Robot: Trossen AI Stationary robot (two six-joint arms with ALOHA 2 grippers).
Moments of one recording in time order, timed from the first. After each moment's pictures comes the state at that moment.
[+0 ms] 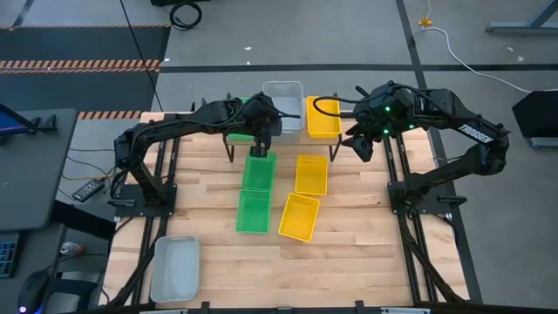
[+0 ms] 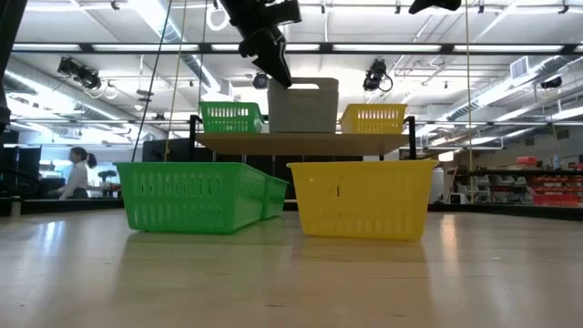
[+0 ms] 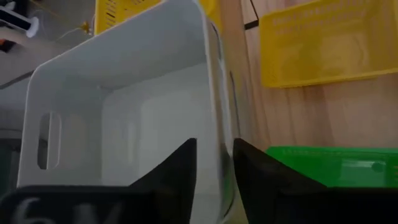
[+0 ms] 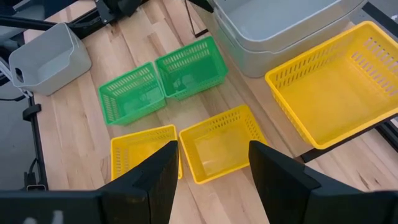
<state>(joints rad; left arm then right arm) 0.31 1.71 1.67 -0.79 -0.20 0.60 -0.22 1.21 1.66 -1.27 -0.02 0.32</state>
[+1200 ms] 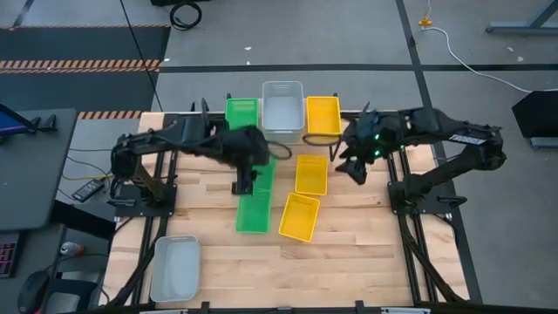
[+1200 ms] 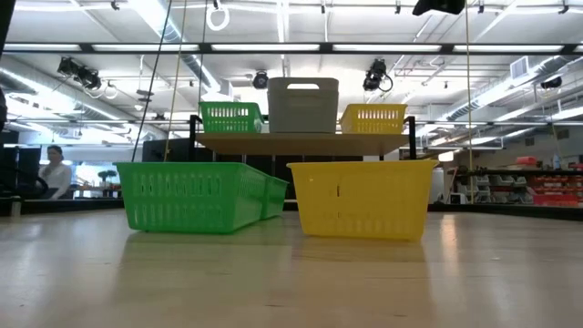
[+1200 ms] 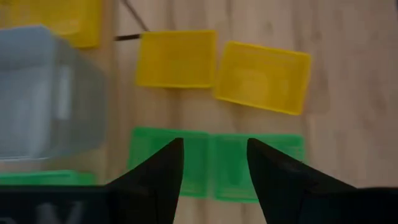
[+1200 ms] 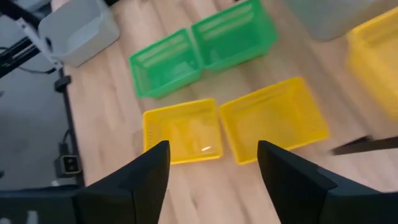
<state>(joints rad) -0.04 1.70 2.06 -1.35 -0.14 0.08 -0.01 1.21 1.52 -1.17 -0.02 0.49</state>
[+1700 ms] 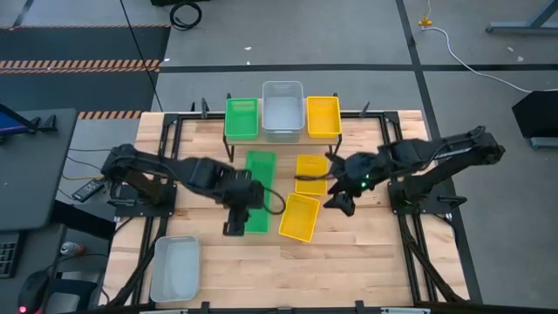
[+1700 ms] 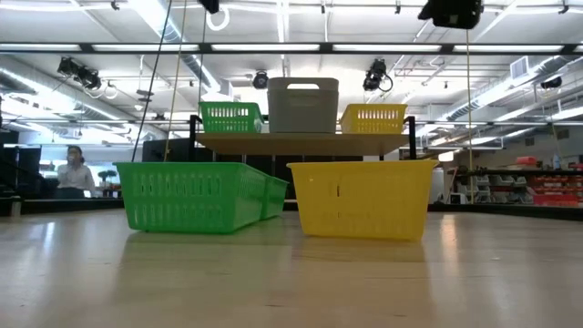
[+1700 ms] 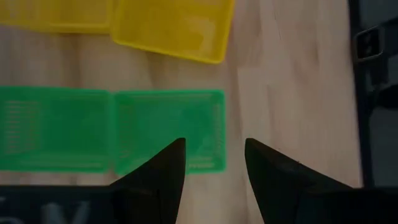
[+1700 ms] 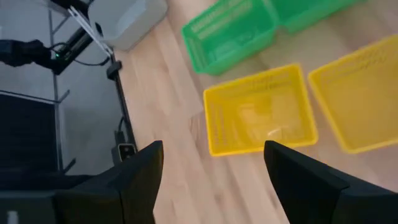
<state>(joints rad) -0.26 1.64 1.69 -1.21 -0.05 -0.17 0.22 1.21 1.23 -0.82 -0.05 0.79</state>
